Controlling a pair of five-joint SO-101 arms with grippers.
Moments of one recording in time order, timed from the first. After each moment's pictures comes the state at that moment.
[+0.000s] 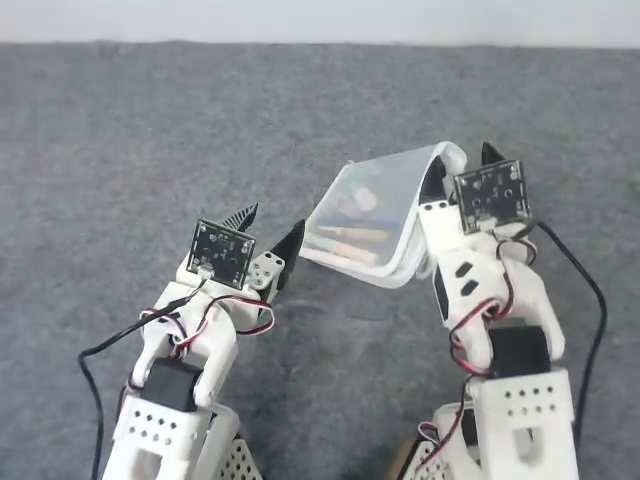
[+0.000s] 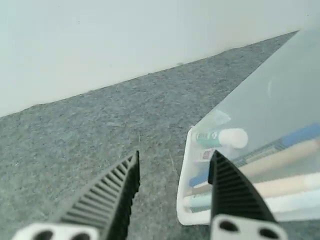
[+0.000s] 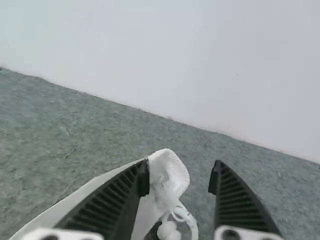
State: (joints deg) left arm 10.4 -81.6 80.6 35.3 -2.9; right arm -10.5 -65.1 54.2 33.4 11.4
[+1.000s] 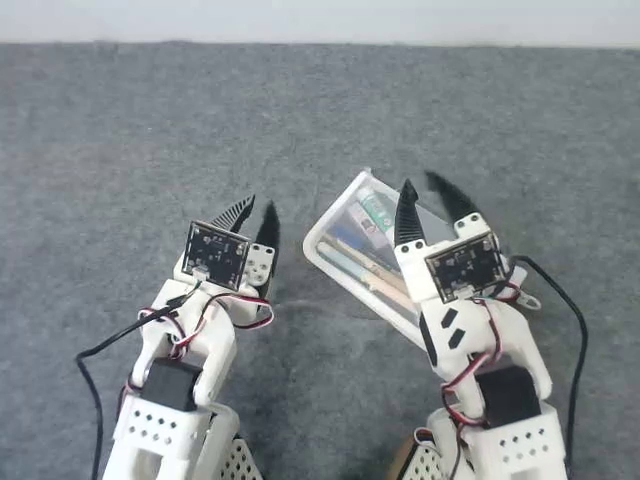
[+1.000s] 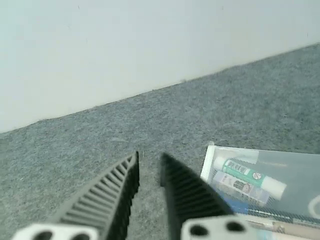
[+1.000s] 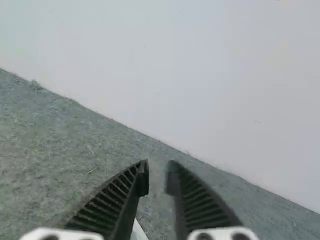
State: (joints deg) left arm 9.9 -81.6 80.6 31.5 -2.9; right arm -18.5 -81.7 67.4 28.1 15.9
